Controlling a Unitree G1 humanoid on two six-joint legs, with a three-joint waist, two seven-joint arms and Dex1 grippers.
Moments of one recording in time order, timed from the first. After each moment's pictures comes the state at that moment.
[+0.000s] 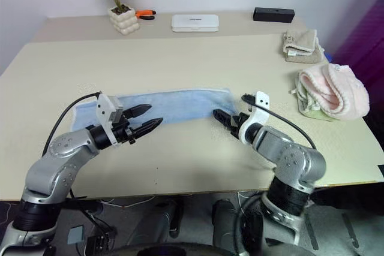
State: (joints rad) left arm -0.14 0.53 0.03 -0.37 -0.49 0.47 -0.69; right arm -0.47 0.05 -0.57 -0.35 0.58 1.46 0.04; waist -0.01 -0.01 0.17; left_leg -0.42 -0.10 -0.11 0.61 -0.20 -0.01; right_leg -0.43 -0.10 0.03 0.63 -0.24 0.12
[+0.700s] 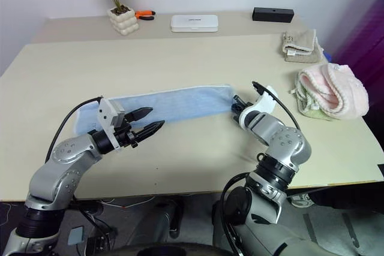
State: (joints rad) left arm -0.10 0.49 0.02 -0.39 -0.47 0.45 -0.67; right arm -0.62 0.10 -0.76 -0.19 0.59 1.36 -0.23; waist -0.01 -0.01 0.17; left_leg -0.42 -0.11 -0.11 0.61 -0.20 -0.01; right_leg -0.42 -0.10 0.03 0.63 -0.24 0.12
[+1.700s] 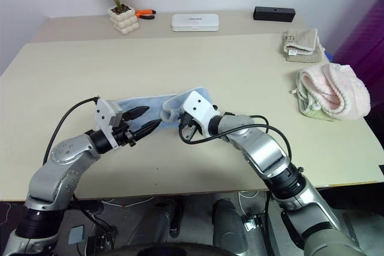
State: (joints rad) left arm -0.08 0.50 0.04 -0.38 -0.45 0.42 -0.65; right arm -0.52 -0.46 0.43 -0.30 0.25 0.73 0.52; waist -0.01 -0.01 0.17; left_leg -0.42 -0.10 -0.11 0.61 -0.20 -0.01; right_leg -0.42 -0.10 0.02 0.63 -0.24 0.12
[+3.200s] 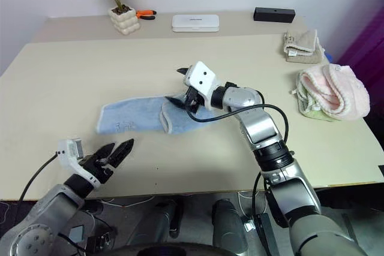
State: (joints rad) left arm 0.28 0.16 0.40 -0.61 -1.08 0.75 -0.02; right arm -0.67 -0.35 0.27 0.02 0.13 0.22 0.81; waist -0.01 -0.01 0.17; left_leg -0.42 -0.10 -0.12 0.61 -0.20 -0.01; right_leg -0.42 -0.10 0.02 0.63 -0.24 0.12
